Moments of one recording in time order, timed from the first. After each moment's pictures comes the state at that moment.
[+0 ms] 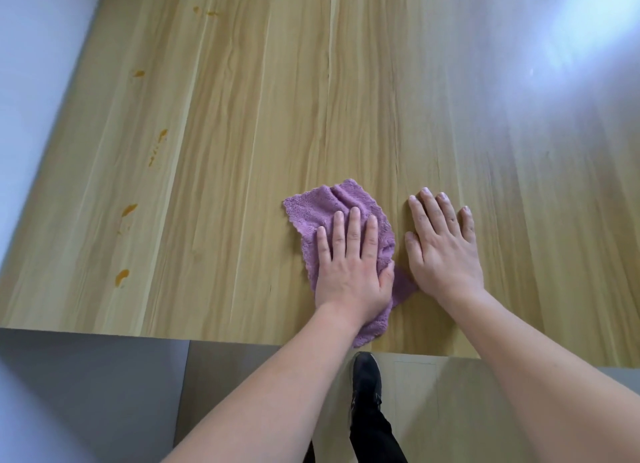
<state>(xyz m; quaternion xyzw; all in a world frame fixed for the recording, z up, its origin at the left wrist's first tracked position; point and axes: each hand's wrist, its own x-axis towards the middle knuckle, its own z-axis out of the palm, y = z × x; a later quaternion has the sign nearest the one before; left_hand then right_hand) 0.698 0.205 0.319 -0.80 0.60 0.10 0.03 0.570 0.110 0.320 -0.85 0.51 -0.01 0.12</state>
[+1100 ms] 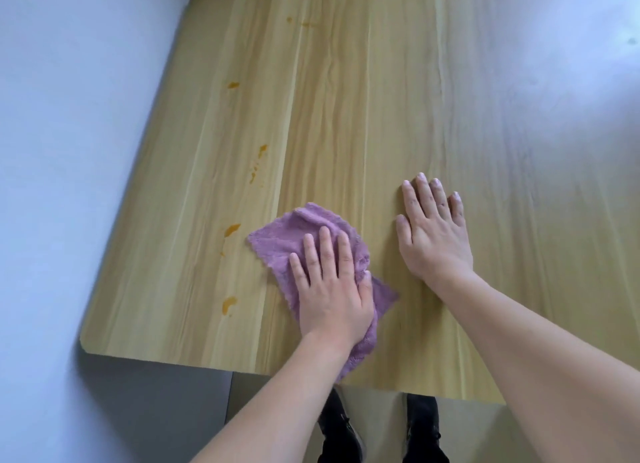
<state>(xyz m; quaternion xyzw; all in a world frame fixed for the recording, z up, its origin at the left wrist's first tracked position) 0.890 0.288 0.321 -0.86 0.50 0.09 0.02 0.790 0.134 0.314 -0.86 0.50 0.00 0.12</state>
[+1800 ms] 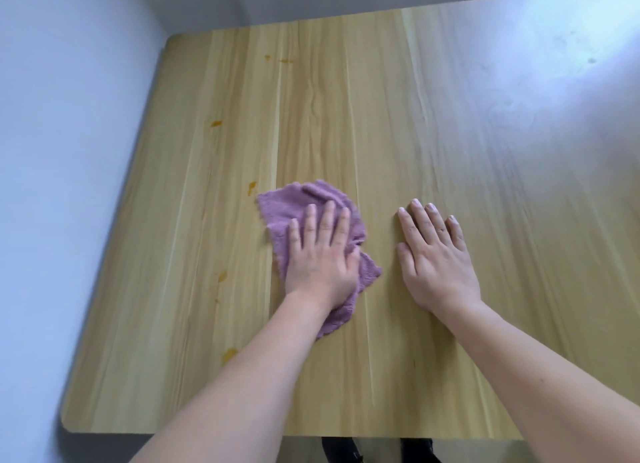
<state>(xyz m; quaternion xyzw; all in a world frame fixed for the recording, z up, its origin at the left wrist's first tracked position) 0.969 0.205 0.321 -0.80 0.60 0.08 0.03 0.791 0.137 0.318 -0.85 0.52 -0.01 0.11</state>
